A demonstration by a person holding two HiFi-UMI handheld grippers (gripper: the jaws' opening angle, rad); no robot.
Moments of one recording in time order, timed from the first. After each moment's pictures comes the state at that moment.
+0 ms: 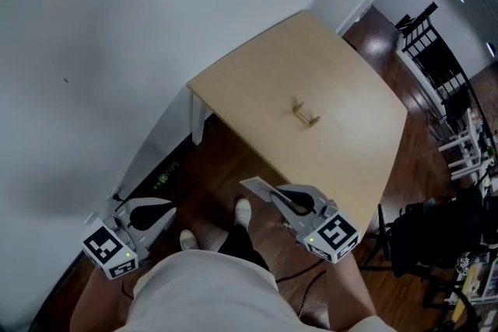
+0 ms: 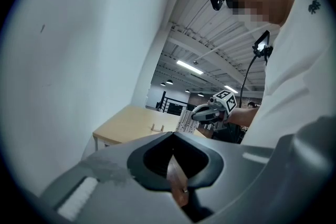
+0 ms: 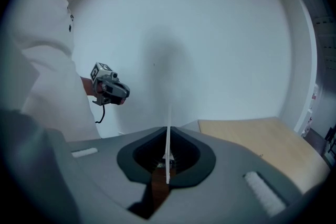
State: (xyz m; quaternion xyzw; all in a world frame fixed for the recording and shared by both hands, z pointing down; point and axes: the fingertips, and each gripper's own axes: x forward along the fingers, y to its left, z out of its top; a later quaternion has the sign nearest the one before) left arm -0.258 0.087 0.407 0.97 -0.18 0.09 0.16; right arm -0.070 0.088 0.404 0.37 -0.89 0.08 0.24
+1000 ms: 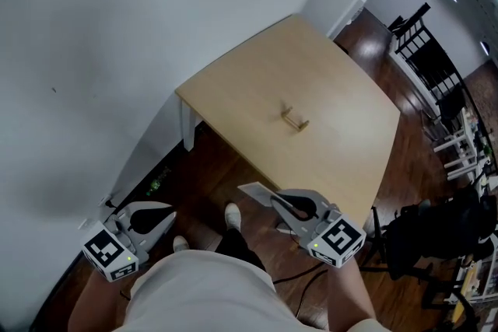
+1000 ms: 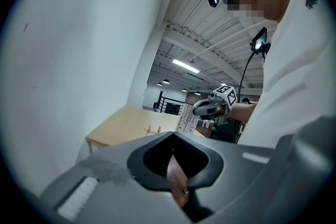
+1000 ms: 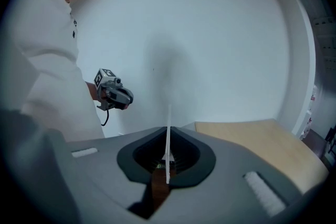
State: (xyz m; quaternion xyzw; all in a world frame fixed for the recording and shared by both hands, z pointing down) left arm -0.225 0.083 0.406 0.97 -0.16 0.09 0.14; right arm -0.040 0.090 0.384 0.37 -0.90 0.07 0.23
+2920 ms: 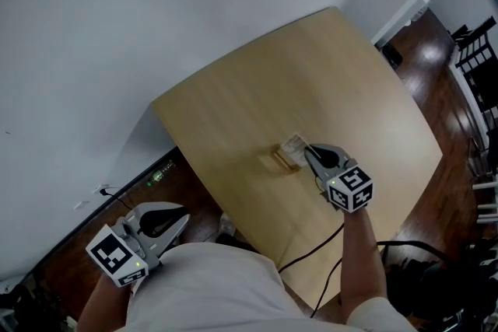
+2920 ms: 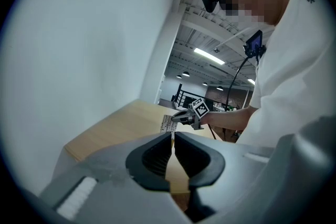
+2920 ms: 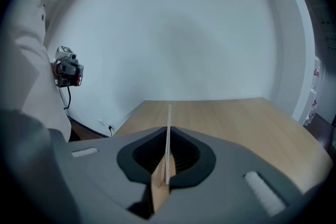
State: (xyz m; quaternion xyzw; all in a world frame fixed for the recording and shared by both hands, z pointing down) left arm 0.013 -0.054 0.414 0.94 -0.26 0.14 0.19; right arm 0.269 -0.201 0.523 0.36 -0.89 0.14 0.24
